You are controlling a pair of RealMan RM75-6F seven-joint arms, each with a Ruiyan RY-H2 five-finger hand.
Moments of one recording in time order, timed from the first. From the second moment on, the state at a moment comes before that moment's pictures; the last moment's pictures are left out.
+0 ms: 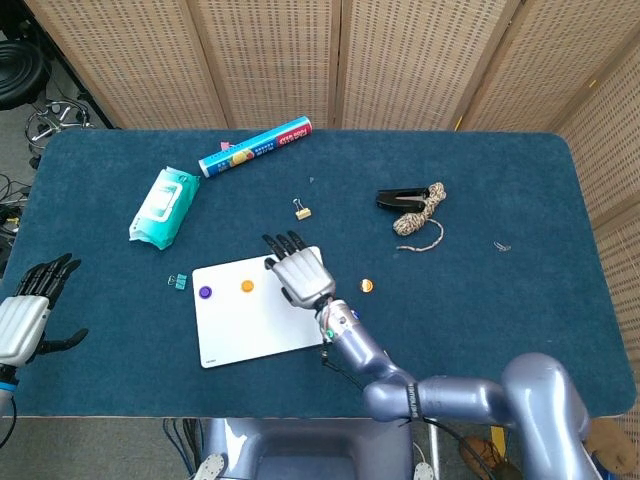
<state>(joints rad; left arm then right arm) -0.22 -1.04 -0.03 -1.60 1.49 1.30 -0.20 1.09 -1.77 0.28 -1.44 -0.82 0.94 -0.67</state>
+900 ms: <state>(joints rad) -0.22 -1.07 -0.01 -1.61 1.50 1.31 -0.13 0.85 -1.59 0.08 -1.60 -0.94 1.04 -0.60</state>
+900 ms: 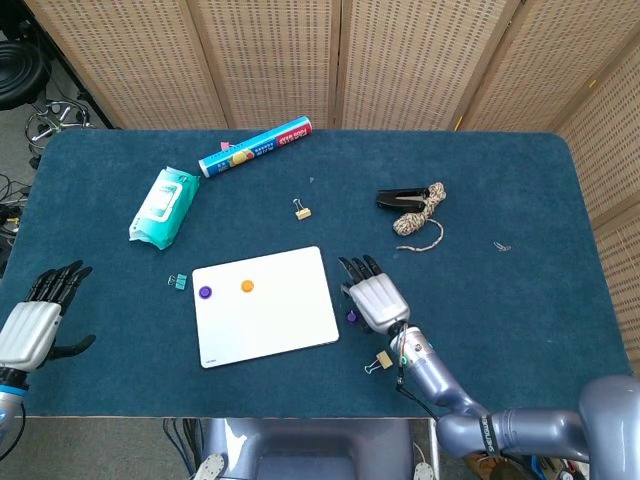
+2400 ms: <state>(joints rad) -0.22 -1.07 -0.01 -1.61 1.50 1.31 -0.13 0.86 -1.64 0.10 -1.49 -0.83 0.93 -0.63</state>
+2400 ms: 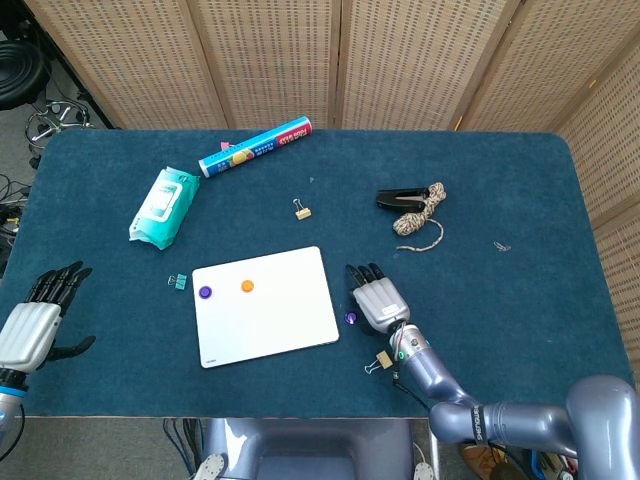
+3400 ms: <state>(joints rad) -0.22 -1.07 -0.01 -1.61 1.49 1.31 -0.12 0.86 -1.68 0.11 -1.45 -0.86 0.91 -0.57</state>
